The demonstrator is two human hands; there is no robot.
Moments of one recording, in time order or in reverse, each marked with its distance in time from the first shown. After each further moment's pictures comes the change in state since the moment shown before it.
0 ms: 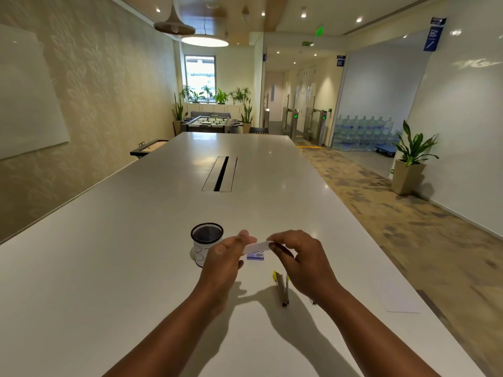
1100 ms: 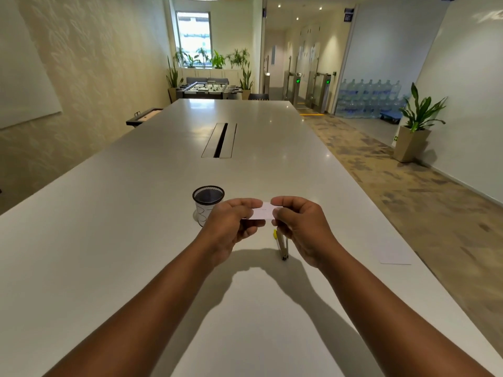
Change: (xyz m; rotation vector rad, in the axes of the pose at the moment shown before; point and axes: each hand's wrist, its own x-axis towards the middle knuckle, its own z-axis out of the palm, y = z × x) left_hand -0.008 0.009 -0.005 -0.014 -0.141 -0.132; right_hand -0.014 -0.019 0.001 0.791 -0.026 0.731
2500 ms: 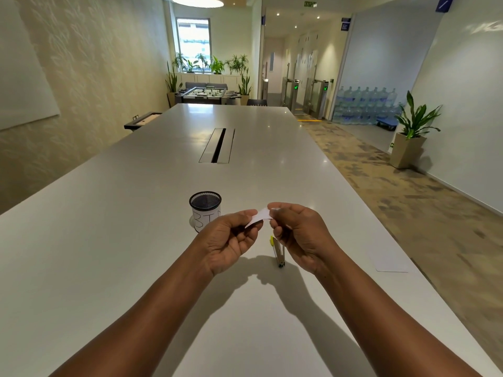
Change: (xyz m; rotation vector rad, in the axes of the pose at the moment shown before) left_hand 0.000 -0.002 0.001 -0.536 0.002 -0.285; right_hand -0.004 -0.014 0.002 0.330 0.010 0.178
